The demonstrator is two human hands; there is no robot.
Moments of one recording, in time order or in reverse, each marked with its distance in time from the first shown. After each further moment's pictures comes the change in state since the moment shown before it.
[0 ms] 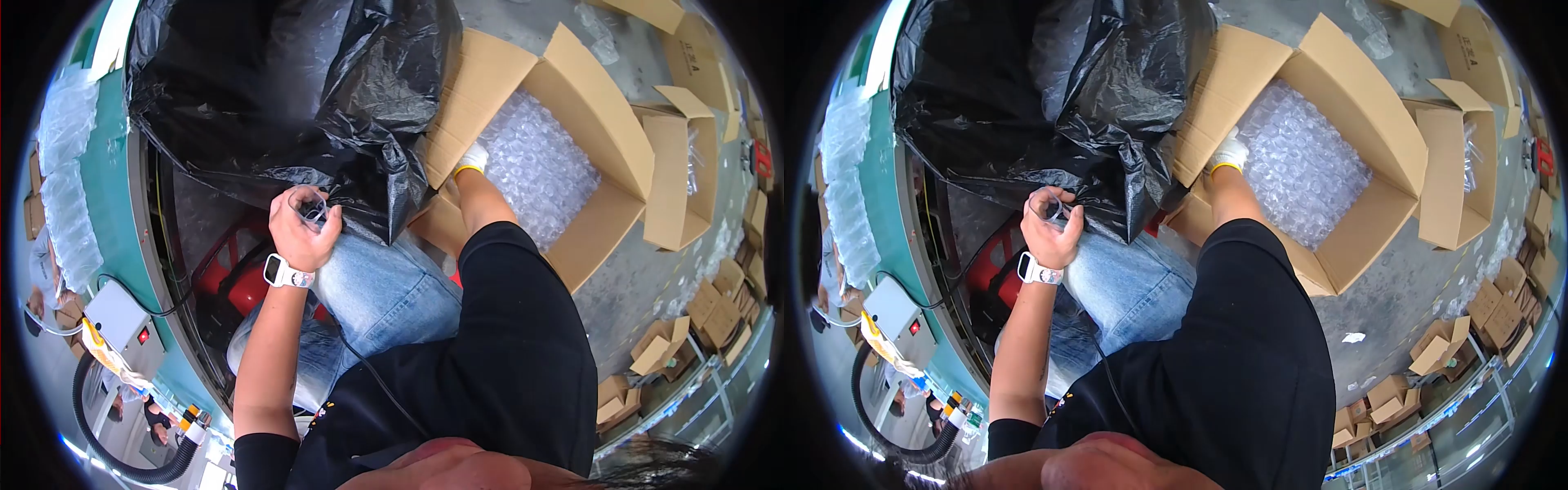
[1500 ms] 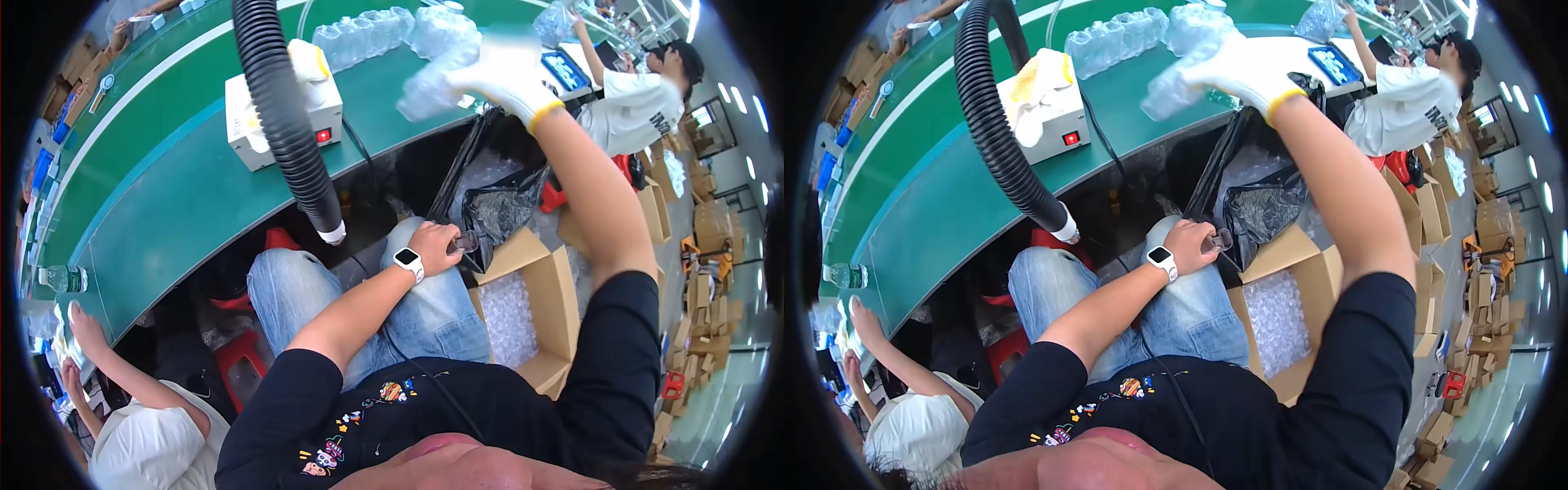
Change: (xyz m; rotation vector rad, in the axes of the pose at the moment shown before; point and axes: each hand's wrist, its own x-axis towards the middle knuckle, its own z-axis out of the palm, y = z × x) left_hand -0.079 -0.011 -0.019 -0.254 0.322 0.185; right_hand -0.563 -0.456 -0.291 -0.426 0.407 -1.489
